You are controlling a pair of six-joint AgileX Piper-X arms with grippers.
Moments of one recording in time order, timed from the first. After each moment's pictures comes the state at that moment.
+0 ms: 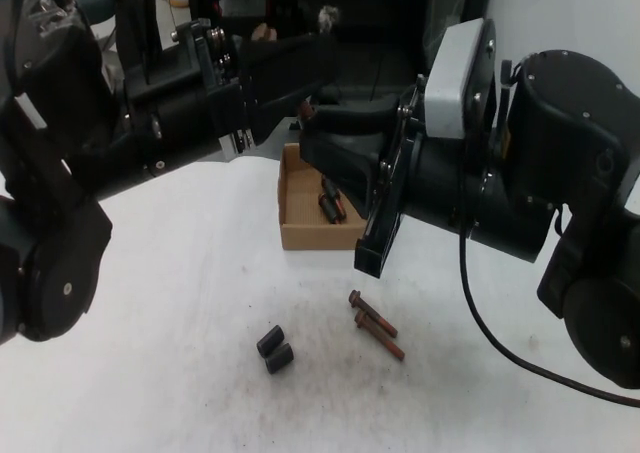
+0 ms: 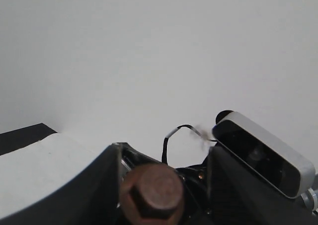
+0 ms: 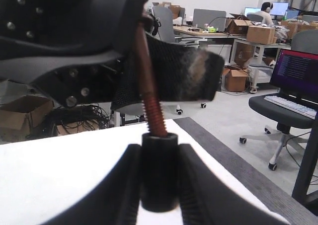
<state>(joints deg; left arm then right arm) -23.0 74.2 -39.3 -44.9 49.9 -38.6 34.8 78.1 -40.5 -34.4 -28.1 -3.4</state>
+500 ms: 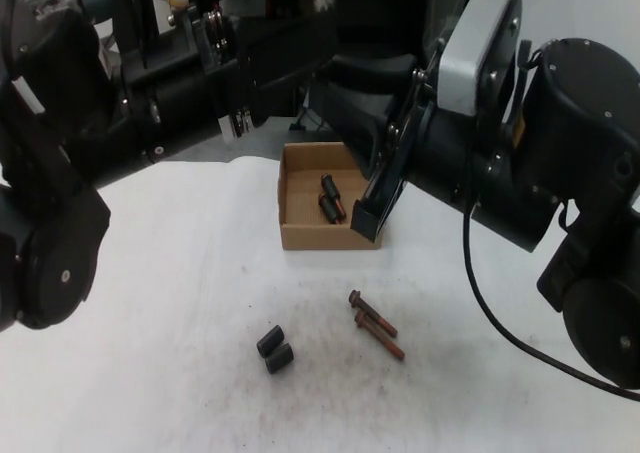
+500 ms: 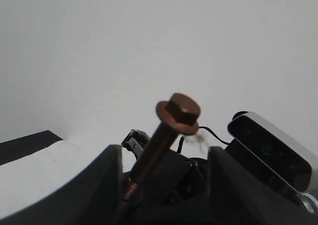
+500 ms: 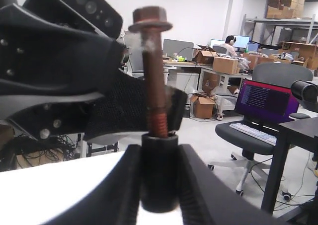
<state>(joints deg) -22.9 74.3 -40.3 -43.6 48.9 -38.6 34.8 78.1 -40.5 -41.1 -22.2 -3.4</state>
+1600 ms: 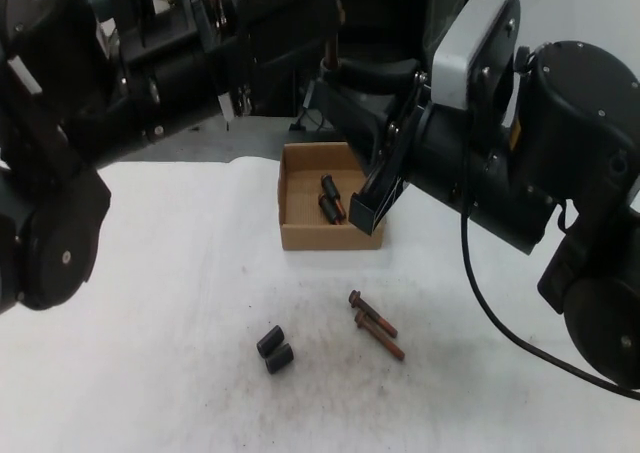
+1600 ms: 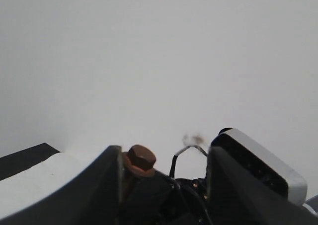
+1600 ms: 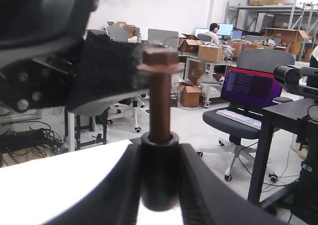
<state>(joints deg) -22.9 74.5 -42.7 -44.2 48.9 -38.6 34.8 78.1 -40.4 -38.9 -18.4 -3.0</state>
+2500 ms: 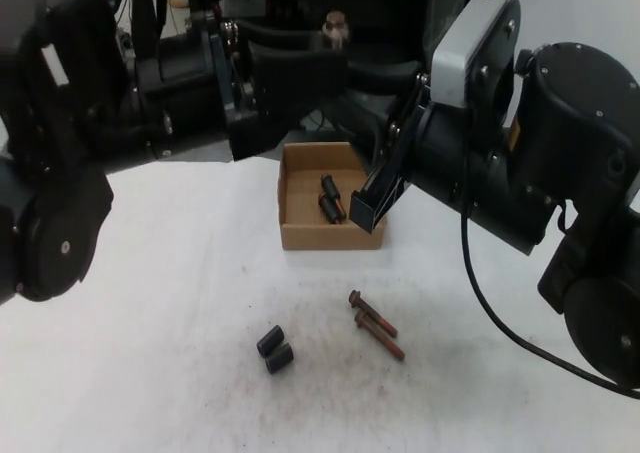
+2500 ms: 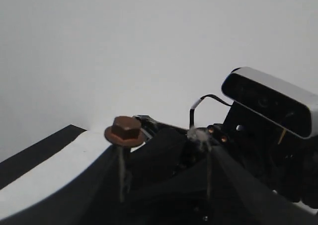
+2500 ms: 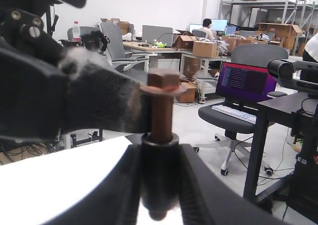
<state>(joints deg) -22.9 74.5 -43.5 -33.5 52.8 -24.3 34.8 78.1 -40.4 -38.1 -17.9 -2.6</state>
